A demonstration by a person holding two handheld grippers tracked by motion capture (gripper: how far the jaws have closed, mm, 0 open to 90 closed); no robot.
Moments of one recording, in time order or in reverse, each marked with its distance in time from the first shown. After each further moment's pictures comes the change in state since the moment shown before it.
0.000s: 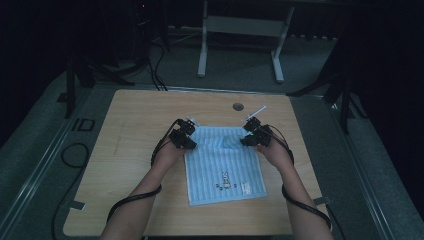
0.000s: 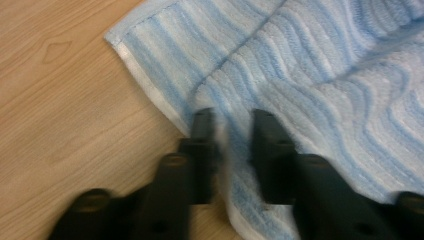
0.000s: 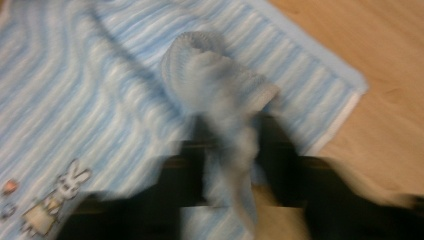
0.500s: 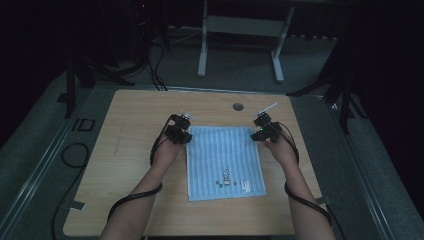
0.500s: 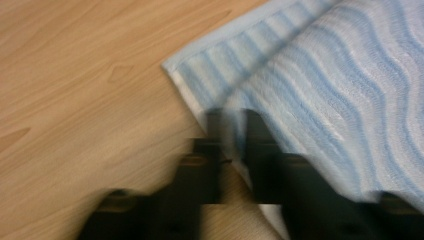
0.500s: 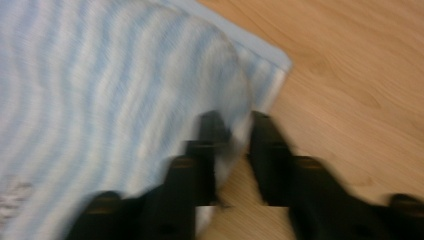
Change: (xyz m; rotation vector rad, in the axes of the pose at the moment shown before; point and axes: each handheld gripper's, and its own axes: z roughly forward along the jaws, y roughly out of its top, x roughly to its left) left arm 0.011 -0.002 -0.014 -0.101 0.104 -0.095; right arm -0.035 -0.012 0.004 0.018 -0.107 0.133
